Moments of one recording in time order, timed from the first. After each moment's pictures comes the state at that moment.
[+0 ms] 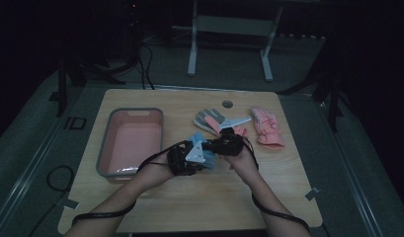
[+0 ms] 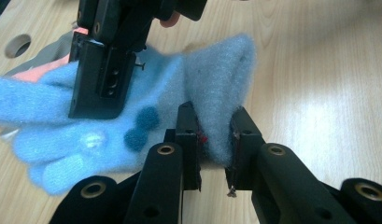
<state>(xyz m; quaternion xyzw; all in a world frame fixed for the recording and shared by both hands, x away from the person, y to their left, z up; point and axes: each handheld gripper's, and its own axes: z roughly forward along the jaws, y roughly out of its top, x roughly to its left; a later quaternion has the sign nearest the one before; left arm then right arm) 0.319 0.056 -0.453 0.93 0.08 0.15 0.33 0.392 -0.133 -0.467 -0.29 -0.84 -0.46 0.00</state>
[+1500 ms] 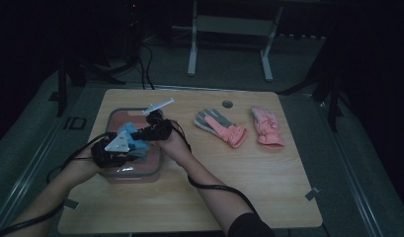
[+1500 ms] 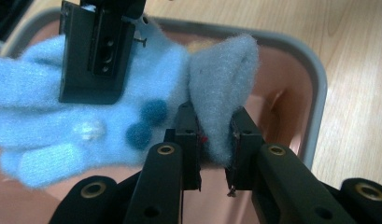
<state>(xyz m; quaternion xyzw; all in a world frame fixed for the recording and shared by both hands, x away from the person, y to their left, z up) 0.319 0.242 -0.458 0.93 0.16 0.18 0.29 0.422 0.070 -0.461 -0.22 -0.86 -0.46 0.07</state>
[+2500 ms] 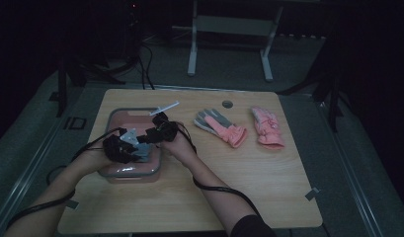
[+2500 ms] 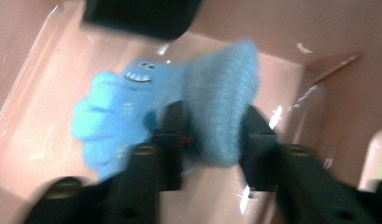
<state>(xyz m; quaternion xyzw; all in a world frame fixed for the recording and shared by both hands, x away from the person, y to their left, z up) 0.364 0.234 -0.492 0.95 0.21 0.11 0.22 0.431 0.053 -0.479 -0.26 -0.86 -0.44 0.06</state>
